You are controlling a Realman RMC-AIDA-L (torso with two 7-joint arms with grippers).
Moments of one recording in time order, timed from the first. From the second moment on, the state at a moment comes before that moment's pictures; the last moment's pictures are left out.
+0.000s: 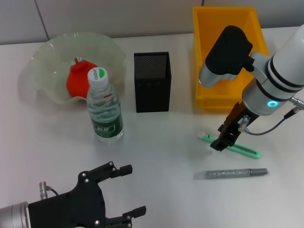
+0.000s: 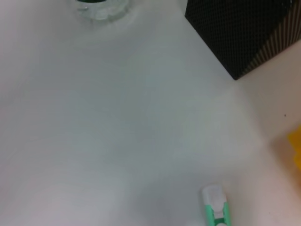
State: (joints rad) left arm -0.24 -2.06 1.40 0.44 1.32 1.60 -0.66; right arm 0.68 2.08 -1.47 -1.16 -2.68 -1.49 2.45
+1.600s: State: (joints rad) left arm -0.24 -2.06 1.40 0.44 1.32 1.60 -0.64; right arm 0.72 2.08 -1.49 -1.06 -2.68 -1.45 2.44
